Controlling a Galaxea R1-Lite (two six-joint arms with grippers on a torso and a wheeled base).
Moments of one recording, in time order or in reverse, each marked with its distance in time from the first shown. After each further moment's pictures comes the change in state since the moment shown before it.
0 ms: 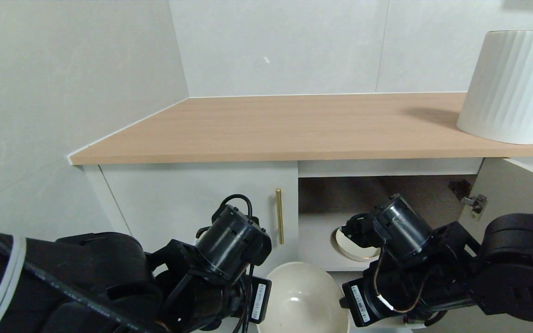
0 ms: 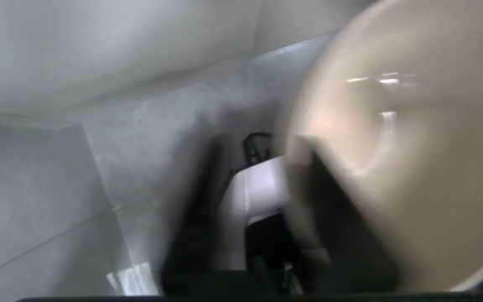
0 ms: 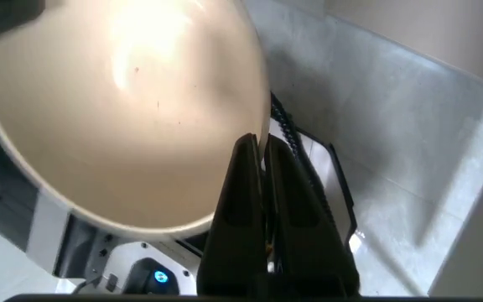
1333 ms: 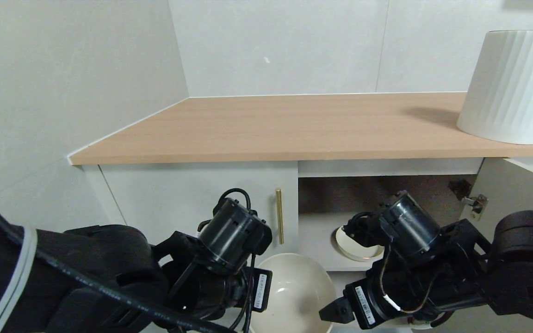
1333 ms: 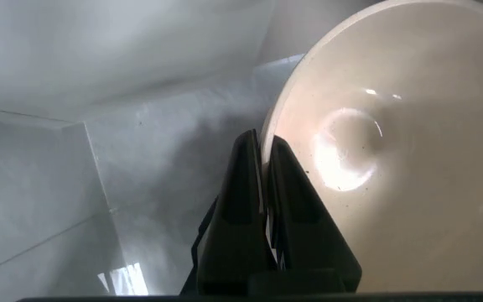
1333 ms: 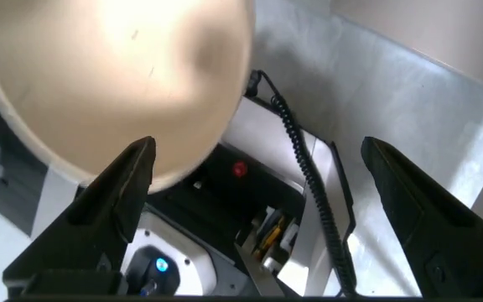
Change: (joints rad) left arm 0.014 0.013 -0.028 -0.001 -0.002 -0.022; right arm 0.001 -0.025 -0.003 0.020 0.018 -0.020
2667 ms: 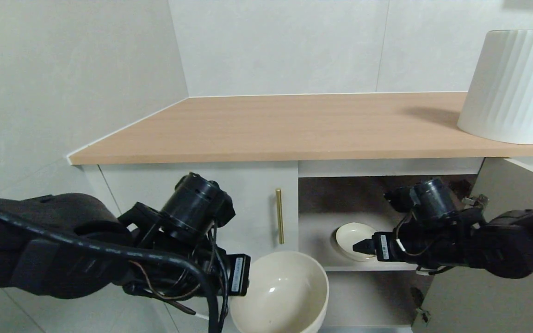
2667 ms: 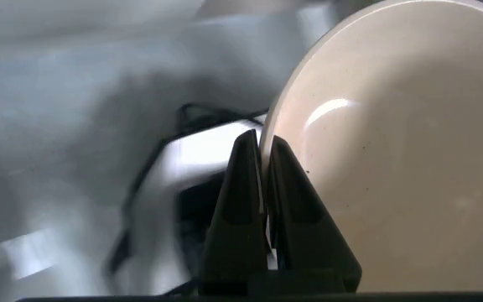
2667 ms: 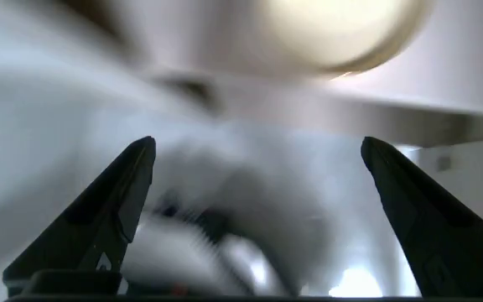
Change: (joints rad) left arm 0.157 -0.043 -0.050 0.159 -0.323 -0.039; right arm -0.340 0.104 0.107 -0.378 -0.080 -0.065
